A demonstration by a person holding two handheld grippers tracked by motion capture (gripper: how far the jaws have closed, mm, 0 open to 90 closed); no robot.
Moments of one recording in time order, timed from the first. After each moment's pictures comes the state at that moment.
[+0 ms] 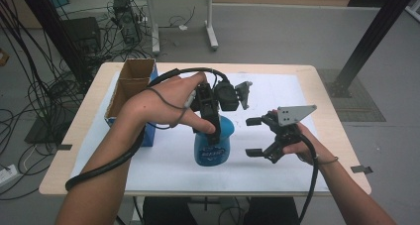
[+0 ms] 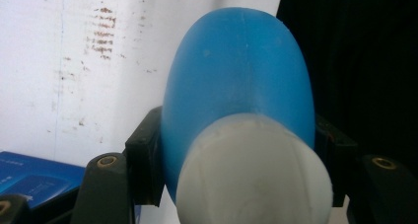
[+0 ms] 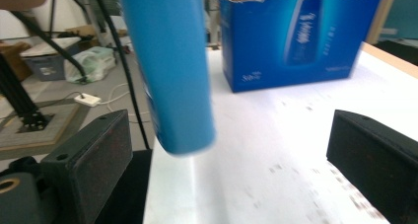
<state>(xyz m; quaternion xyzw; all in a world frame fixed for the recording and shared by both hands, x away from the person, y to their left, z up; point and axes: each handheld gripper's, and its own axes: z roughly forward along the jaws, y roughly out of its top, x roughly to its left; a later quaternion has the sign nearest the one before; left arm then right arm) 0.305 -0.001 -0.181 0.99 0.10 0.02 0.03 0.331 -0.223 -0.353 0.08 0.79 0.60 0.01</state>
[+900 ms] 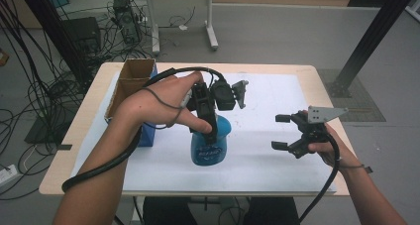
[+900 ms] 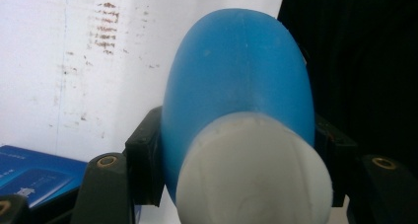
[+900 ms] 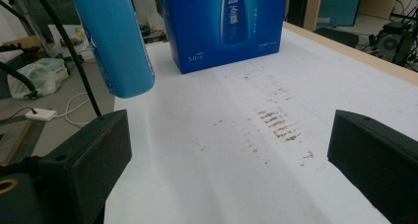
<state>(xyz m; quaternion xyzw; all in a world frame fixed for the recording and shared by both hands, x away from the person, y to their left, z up) 0.306 0.004 -0.178 0.99 0.11 0.02 0.03 0.336 -0.292 -0.365 0.15 0.78 0.60 0.06</state>
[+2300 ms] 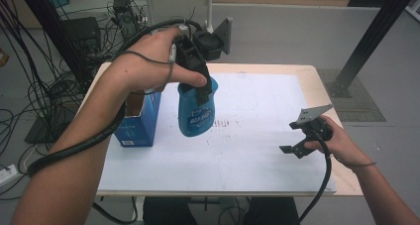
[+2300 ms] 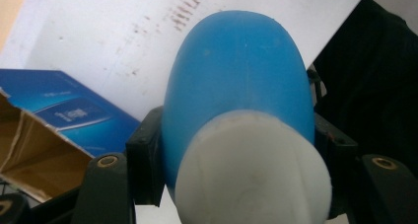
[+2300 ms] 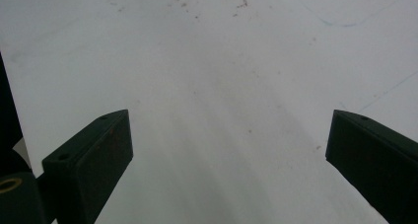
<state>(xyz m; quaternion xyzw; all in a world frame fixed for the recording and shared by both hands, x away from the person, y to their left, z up) 0.343 0.030 -0.104 0.95 0.29 0.06 0.04 0.346 -0.303 -0.372 0.25 0.90 0.34 0.10</state>
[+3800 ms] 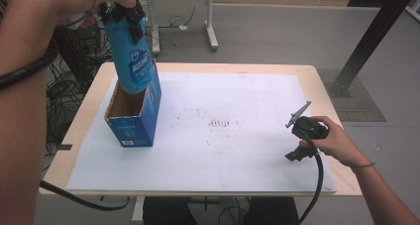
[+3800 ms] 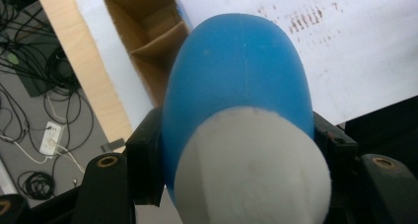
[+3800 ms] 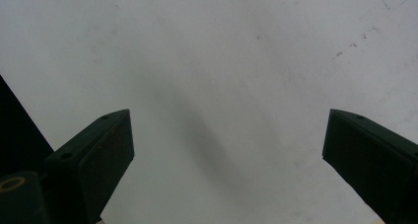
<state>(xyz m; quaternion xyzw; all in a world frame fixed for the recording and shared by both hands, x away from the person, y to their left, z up) 0.408 0.158 -0.017 0.83 0.55 0.08 0.04 0.354 -0.287 -0.372 0.29 0.95 0.13 0.04</state>
